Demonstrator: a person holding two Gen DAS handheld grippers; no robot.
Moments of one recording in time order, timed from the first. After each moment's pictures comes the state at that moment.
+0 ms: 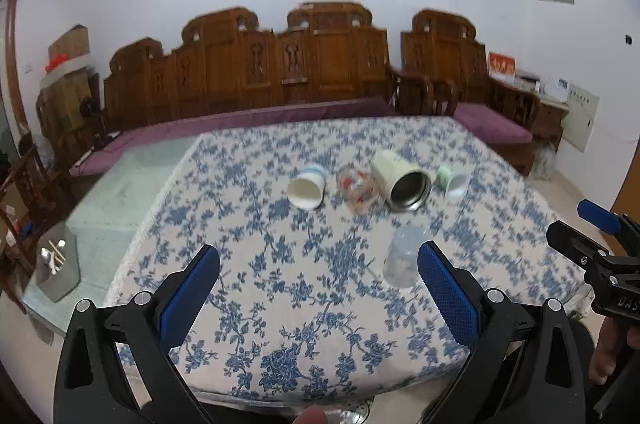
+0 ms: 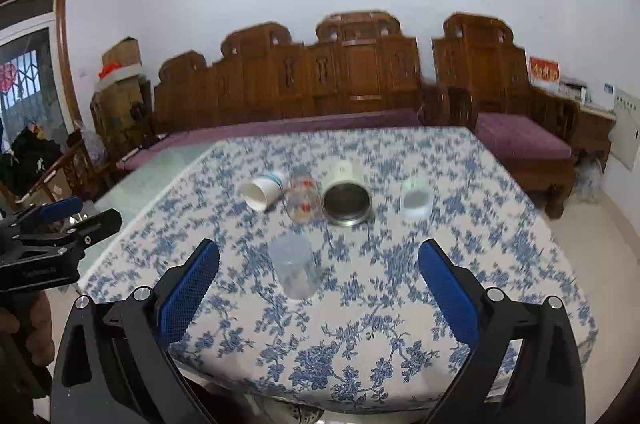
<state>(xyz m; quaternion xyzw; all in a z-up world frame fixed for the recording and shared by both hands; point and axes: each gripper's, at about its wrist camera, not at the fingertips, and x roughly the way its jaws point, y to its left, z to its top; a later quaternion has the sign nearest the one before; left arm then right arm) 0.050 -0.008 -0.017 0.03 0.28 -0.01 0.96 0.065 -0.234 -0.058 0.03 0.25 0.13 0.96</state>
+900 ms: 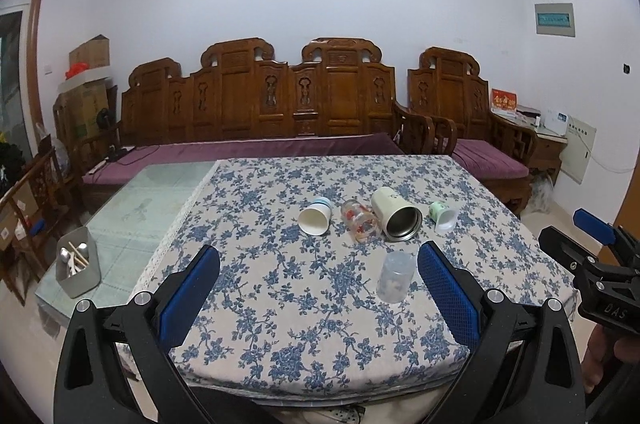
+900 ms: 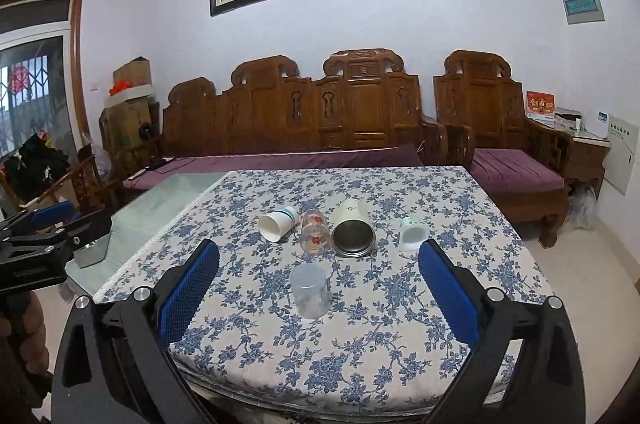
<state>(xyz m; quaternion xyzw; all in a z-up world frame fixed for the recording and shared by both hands) -0.006 0.002 0.024 0.01 0.23 0.00 0.97 0.015 -0.225 -0.010 0.02 0.20 0.12 0.97</state>
